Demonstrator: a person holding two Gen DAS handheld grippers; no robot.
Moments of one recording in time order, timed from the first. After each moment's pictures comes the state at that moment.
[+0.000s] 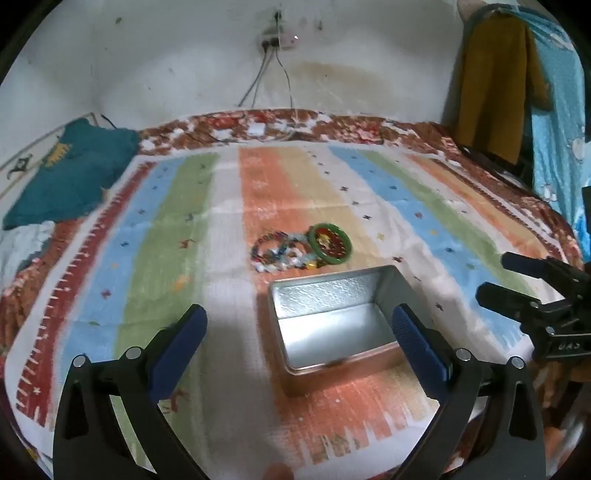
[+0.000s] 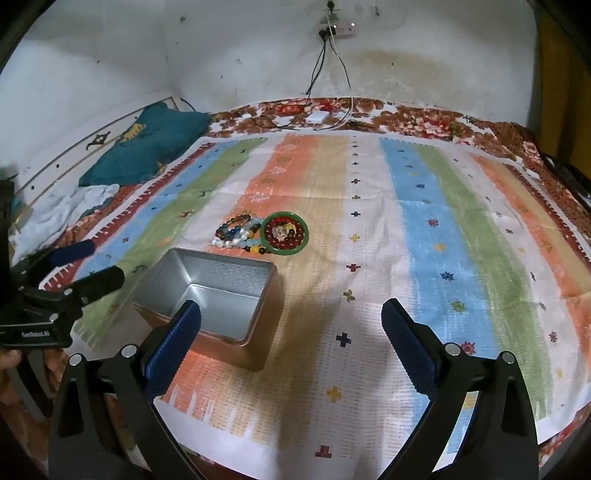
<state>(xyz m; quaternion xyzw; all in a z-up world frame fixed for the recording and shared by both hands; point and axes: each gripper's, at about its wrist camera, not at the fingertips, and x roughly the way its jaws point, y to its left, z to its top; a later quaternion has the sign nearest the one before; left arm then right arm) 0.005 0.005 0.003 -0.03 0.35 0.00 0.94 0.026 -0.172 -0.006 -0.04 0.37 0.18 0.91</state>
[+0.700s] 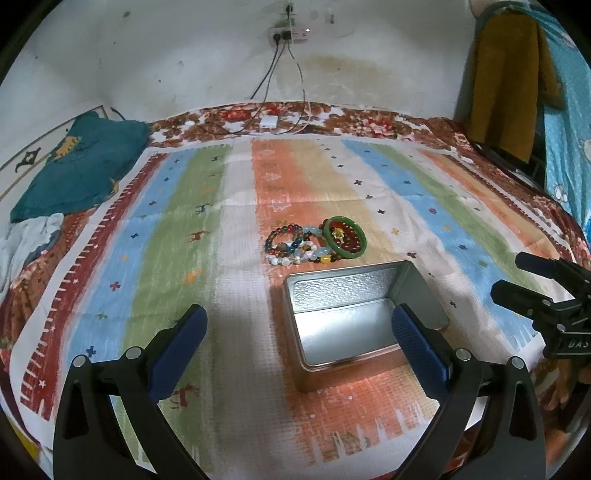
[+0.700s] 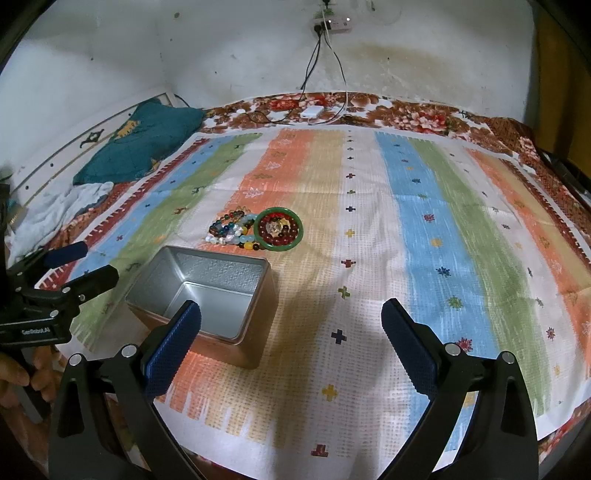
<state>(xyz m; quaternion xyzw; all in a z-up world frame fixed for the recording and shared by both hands) 0.006 0.007 -0.006 -0.03 0.36 0.02 0.93 0.029 -0.170 -0.008 -0.03 0.38 0.17 0.91</state>
